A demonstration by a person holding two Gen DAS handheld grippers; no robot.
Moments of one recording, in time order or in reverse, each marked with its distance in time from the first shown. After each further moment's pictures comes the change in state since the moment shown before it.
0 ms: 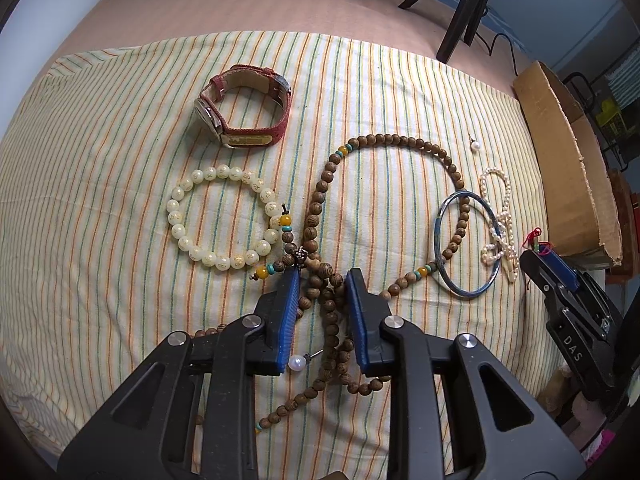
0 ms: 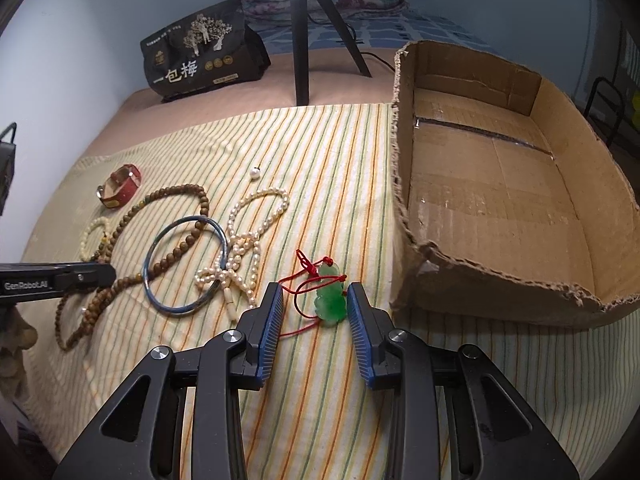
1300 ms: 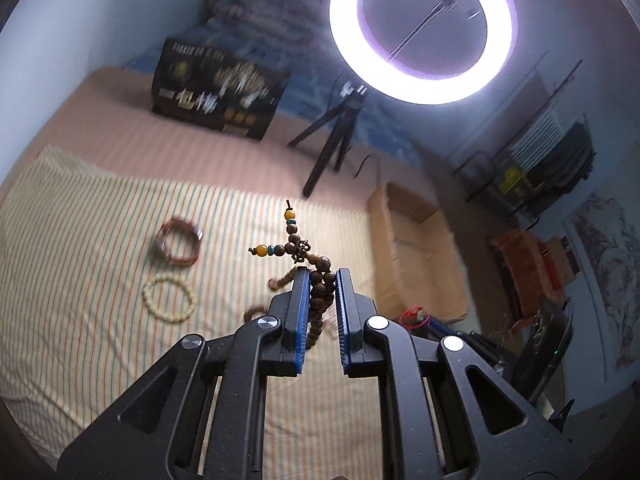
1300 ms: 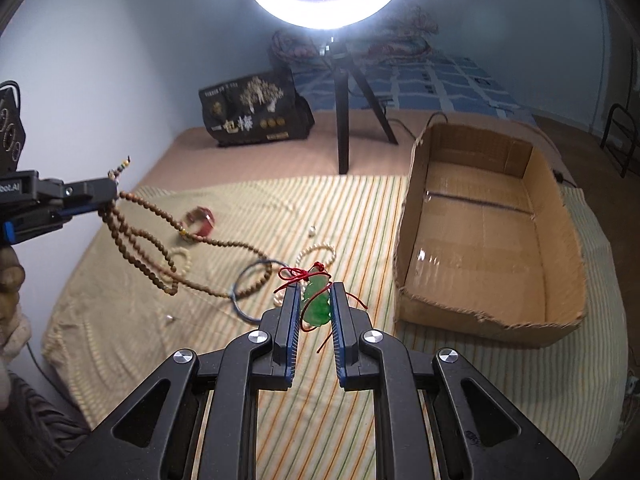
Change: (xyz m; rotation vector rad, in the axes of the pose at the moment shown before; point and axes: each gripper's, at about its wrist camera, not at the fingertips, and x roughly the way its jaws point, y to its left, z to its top) left arm -0.171 -0.026 0.008 -0.004 -0.357 -0.353; right arm -0.098 0.005 0.017 -0.036 -0.128 0.130
